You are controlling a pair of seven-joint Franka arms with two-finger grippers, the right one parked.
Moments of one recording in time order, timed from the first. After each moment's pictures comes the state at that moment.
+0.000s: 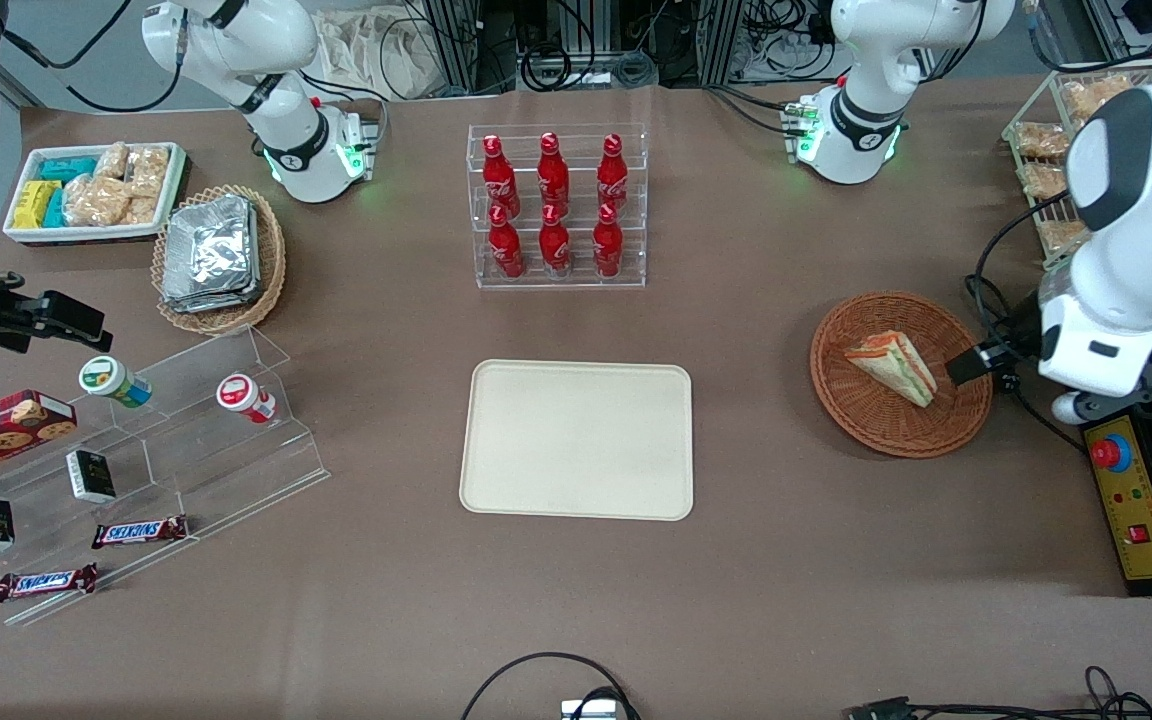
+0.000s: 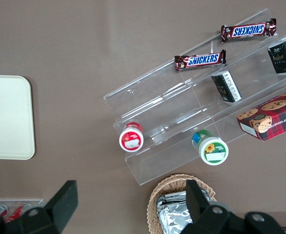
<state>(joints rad) -0.05 0.11 -0.06 -1.76 0.05 1.79 -0.57</state>
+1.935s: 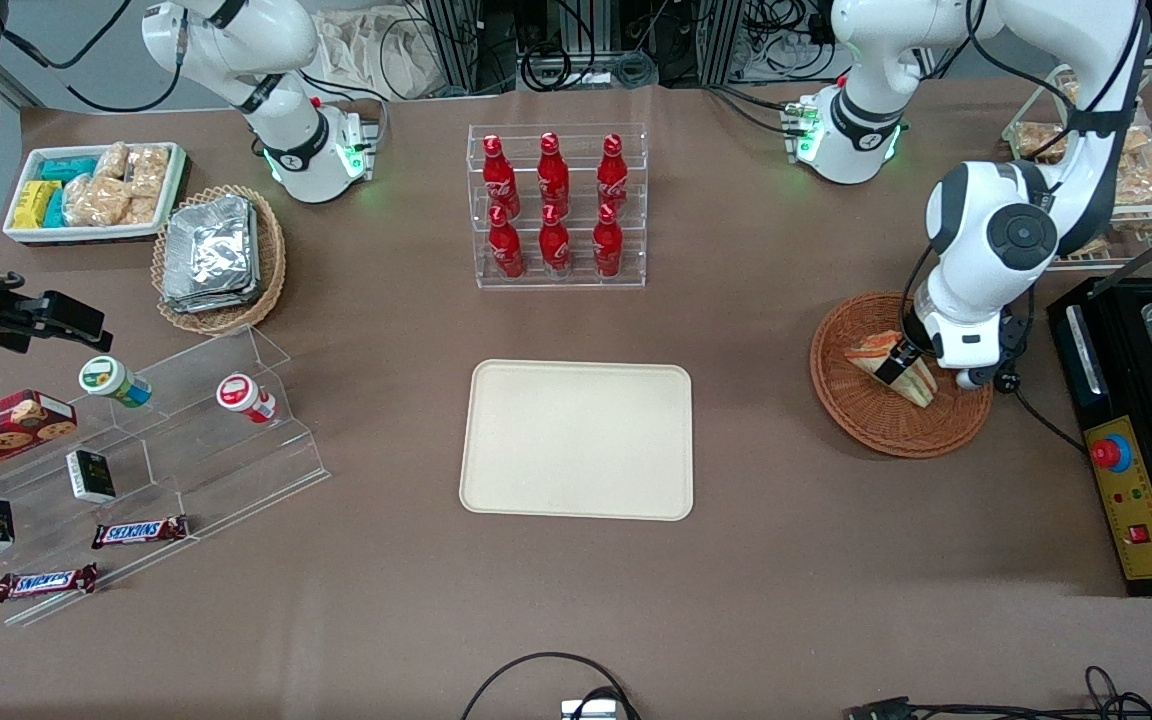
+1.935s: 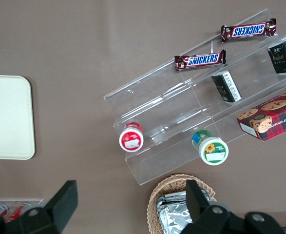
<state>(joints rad) -0.01 0.04 -0.08 -2.45 0.09 2.48 -0.96</state>
